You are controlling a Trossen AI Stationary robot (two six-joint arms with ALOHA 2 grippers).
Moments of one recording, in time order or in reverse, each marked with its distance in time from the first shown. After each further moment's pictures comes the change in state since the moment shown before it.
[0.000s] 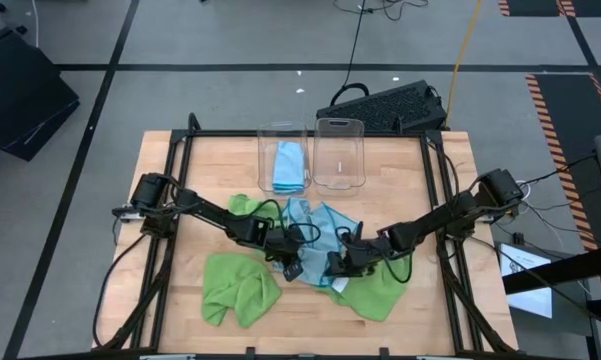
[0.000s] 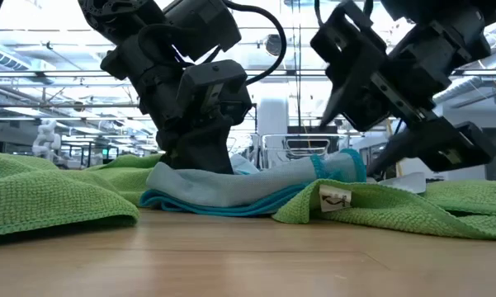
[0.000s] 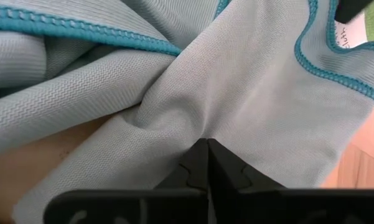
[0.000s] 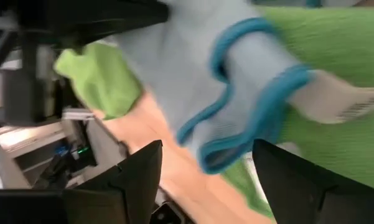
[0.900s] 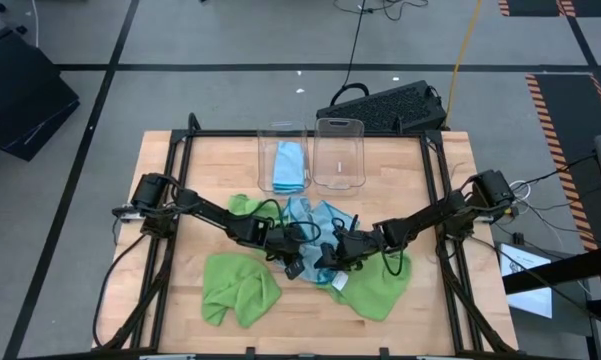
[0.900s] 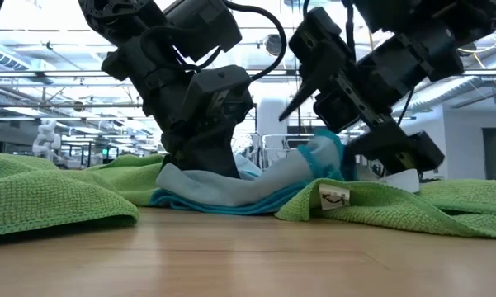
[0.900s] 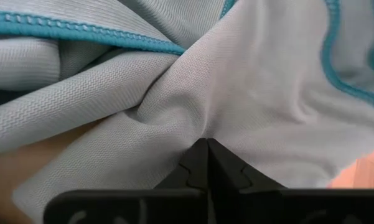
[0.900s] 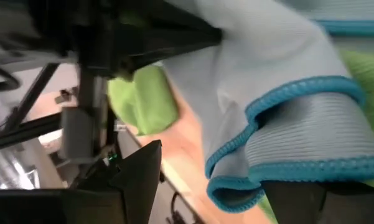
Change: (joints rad) left arm 0.001 0.001 -0.001 0.015 -0.052 0.009; right arm -0.071 0.065 0.000 0.201 -0.027 -0.043
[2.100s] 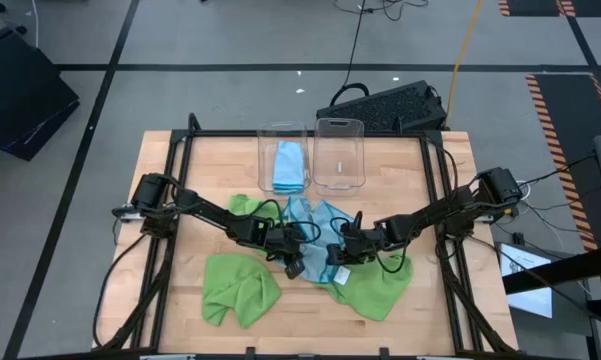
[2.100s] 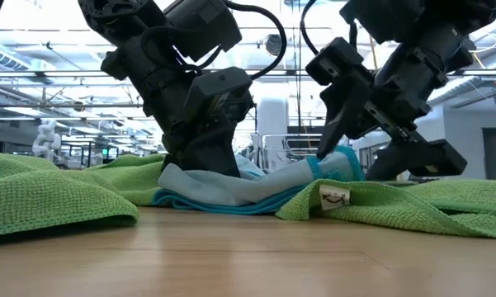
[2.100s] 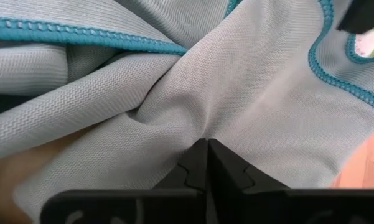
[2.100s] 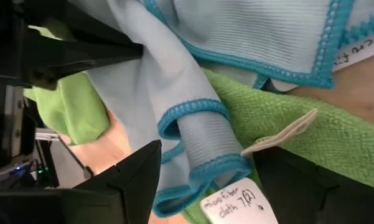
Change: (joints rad) left arm 0.000 0.000 0.000 0.002 -0.027 0.015; right arm -0.016 -0.063 -0.001 -0.297 0.019 -0.113
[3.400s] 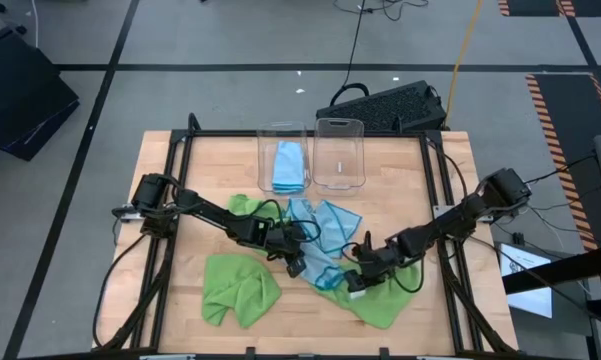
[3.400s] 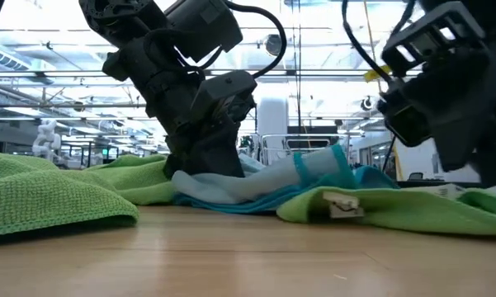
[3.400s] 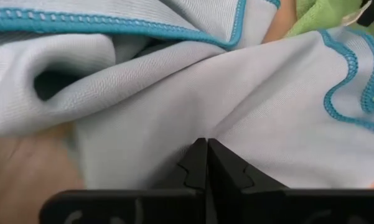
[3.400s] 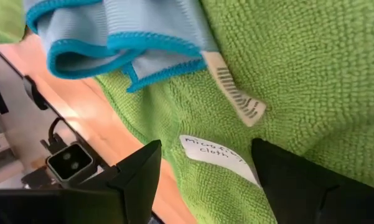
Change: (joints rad) left arm 0.000 0.001 0.001 0.003 -0.027 -0.018; right arm 0.205 -0.056 -0.093 -0.100 -0.139 0.047
